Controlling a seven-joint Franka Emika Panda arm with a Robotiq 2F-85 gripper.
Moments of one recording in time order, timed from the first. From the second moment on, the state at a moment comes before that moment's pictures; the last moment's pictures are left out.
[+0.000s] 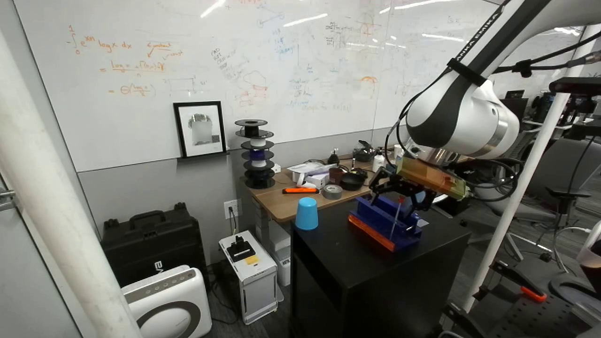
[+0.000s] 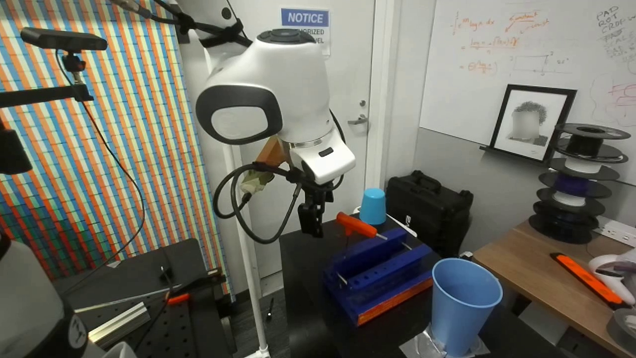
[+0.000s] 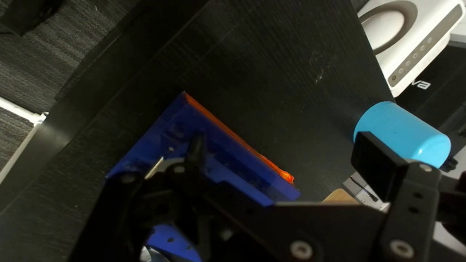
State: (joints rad) arm 0.17 -0.03 0.09 -2.77 0.69 2.99 0.34
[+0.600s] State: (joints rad) arm 0.12 -0.04 0.04 -2.76 0.69 2.99 0.34
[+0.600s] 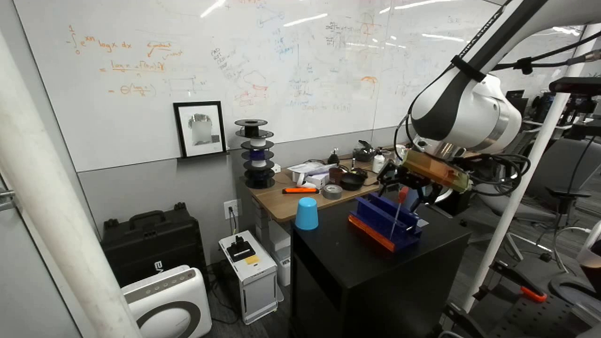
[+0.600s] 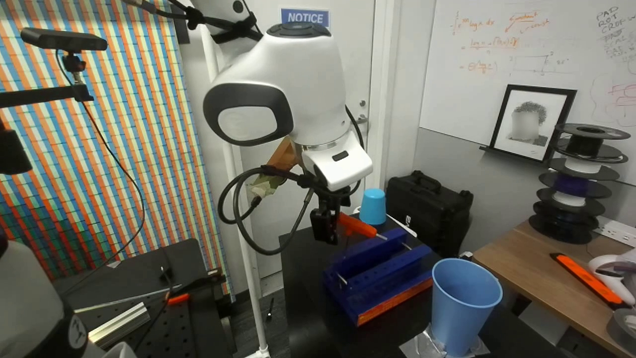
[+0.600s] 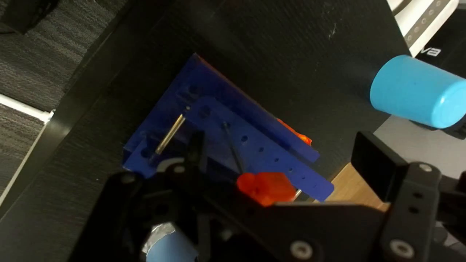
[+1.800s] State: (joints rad) arm 0.08 -0.20 0.03 -2.74 0.54 2.67 0.31
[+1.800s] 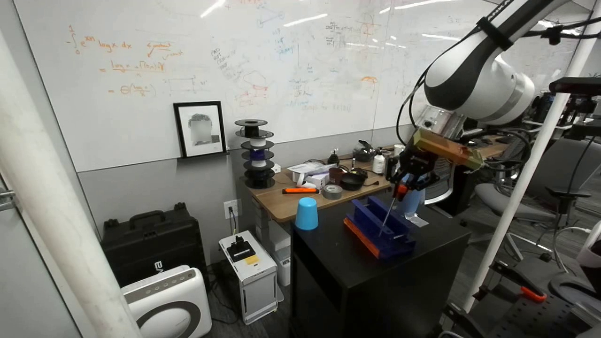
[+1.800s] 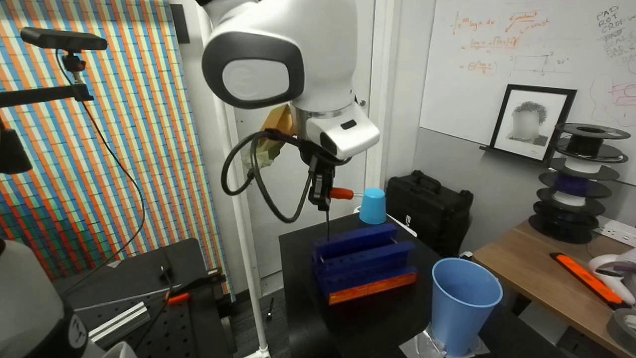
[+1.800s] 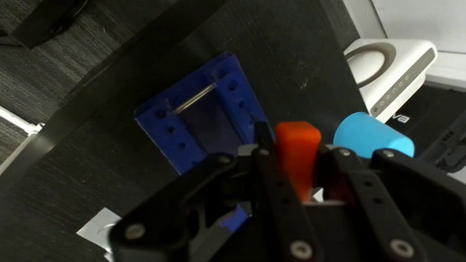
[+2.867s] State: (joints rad) arm -0.15 -0.63 -0.07 -2.55 -0.01 1.99 0.17
